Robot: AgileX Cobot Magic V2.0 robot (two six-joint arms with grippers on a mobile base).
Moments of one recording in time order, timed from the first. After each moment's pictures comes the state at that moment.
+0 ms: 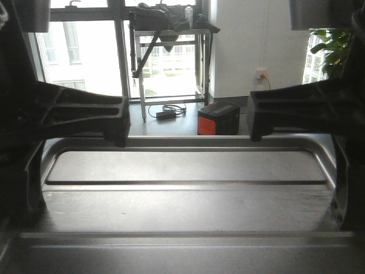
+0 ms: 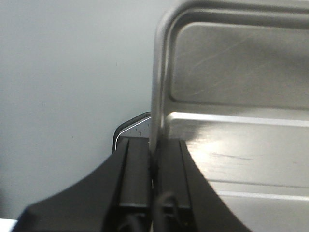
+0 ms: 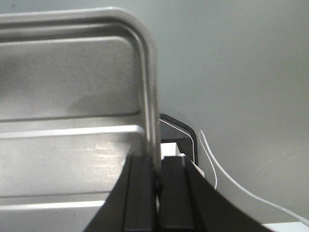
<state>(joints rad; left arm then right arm) -1.16 1.36 -0.92 0.31 1.04 -1.23 0.99 1.26 -0.84 -0.26 1.02 1.23</state>
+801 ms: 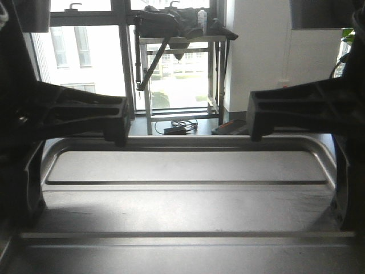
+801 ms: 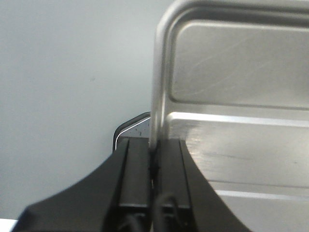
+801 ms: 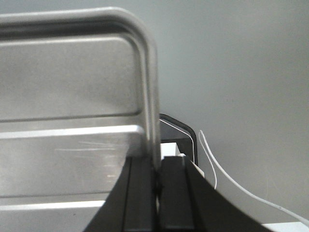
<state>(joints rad) -1.16 1.36 -0.92 0.31 1.04 -1.23 0.99 1.26 -0.84 -0.26 1.02 1.23</state>
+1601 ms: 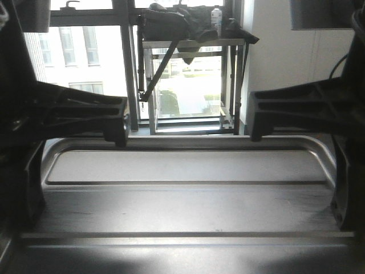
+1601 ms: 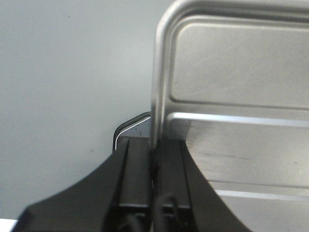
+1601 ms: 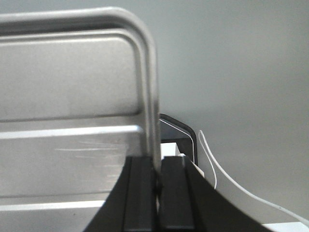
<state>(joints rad) -1.16 1.36 -0.92 0.31 1.04 -1.23 0.99 1.26 -0.84 -0.26 1.02 1.23</state>
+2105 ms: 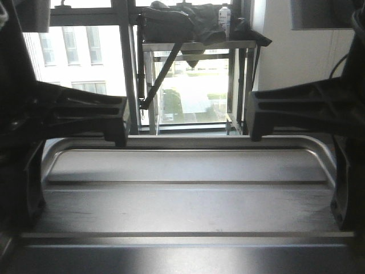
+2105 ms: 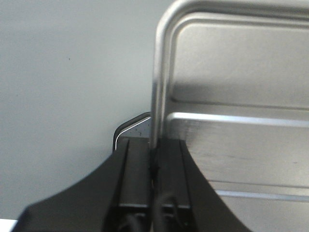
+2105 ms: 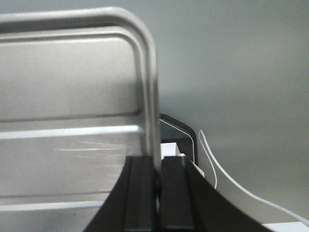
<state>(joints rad) -1.16 1.36 -0.92 0.31 1.04 -1.23 0.99 1.26 -0.84 -0.26 1.02 1.23</state>
